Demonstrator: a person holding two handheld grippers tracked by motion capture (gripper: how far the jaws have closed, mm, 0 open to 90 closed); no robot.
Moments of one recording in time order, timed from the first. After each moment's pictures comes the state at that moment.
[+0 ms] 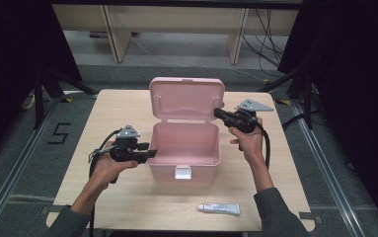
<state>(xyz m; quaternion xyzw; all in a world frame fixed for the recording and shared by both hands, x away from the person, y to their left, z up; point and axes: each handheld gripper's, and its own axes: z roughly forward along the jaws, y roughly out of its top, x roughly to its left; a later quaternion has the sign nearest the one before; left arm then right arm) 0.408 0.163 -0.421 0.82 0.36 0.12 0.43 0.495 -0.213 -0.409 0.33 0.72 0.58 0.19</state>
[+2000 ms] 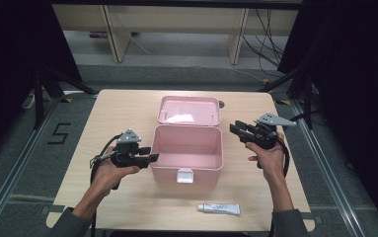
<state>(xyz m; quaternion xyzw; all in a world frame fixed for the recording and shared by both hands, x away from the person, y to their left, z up) 0.390 0.156 -0.421 0.81 0.37 0.12 0.43 0.433 -0.256 -0.402 0.39 0.72 0.54 0.18</state>
